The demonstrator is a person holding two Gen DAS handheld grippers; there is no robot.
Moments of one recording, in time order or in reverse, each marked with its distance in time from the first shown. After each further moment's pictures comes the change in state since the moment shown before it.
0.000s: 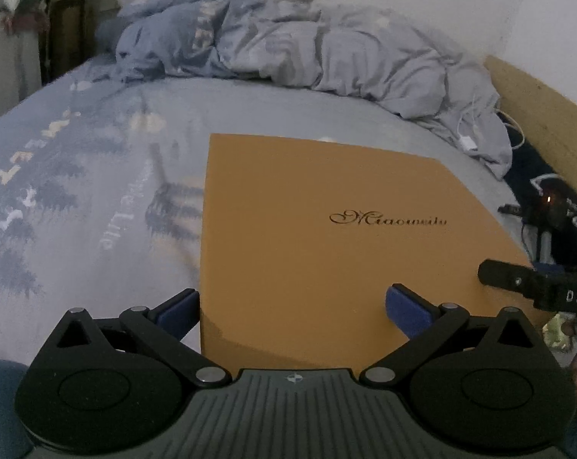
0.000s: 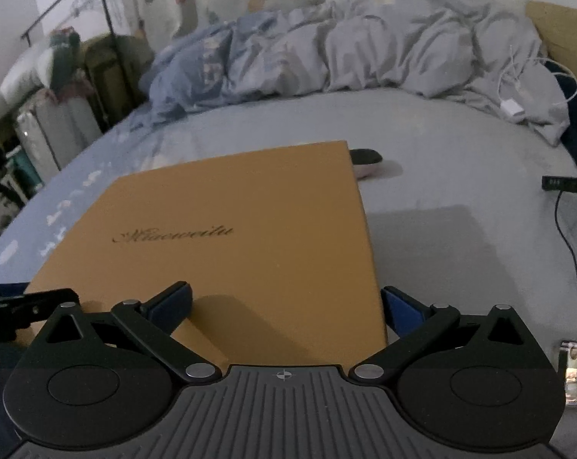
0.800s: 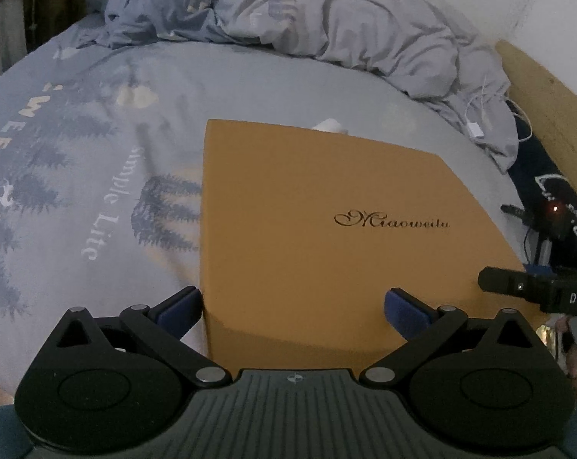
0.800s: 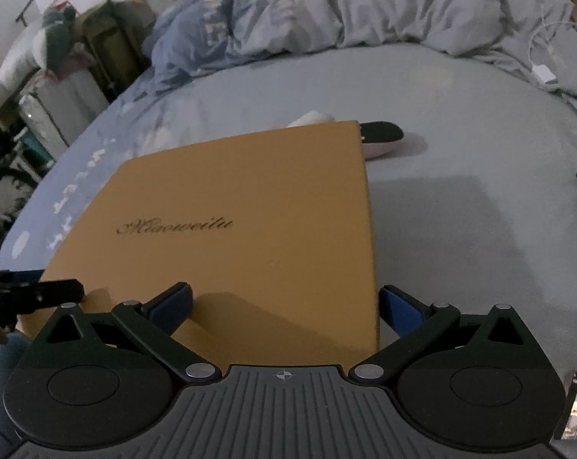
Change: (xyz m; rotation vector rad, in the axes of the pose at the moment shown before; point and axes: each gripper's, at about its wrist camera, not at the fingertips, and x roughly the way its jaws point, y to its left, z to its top) left arm 0.030 0.025 0.041 -0.046 0.153 -0.052; right arm 0.042 -0.011 0.053 0.027 0.193 0.066
